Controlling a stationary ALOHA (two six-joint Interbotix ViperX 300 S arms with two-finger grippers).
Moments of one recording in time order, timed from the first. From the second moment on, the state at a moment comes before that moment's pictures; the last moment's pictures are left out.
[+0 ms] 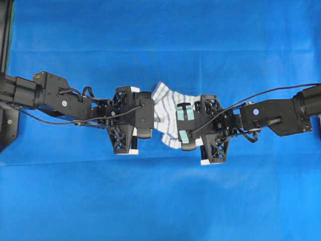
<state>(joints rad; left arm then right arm) -0.03 0.19 0.71 -0.02 -0.01 0.06 0.08 0.18 0.63 -0.10 0.16 0.08</state>
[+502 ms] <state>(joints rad) -0.03 -0.05 0.69 -0.02 0.20 0.06 0.06 0.03 0.61 -0.10 0.23 0.08</state>
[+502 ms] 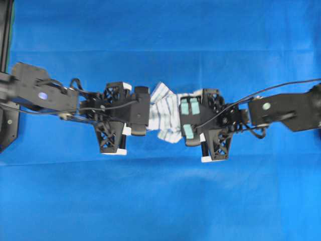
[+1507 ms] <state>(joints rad) 0.00 -0.43 0.30 -0.02 0.79 0.06 0.05 -0.35 0.21 -0.20 0.77 0.08</state>
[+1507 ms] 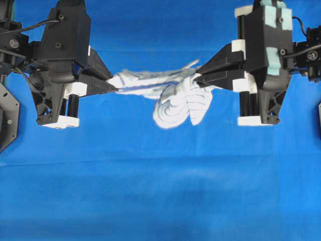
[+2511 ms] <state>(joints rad) 0.02 -0.45 0.33 -0.02 0.71 0.06 0.05 -0.34 0.21 -0.21 0.77 0.08</state>
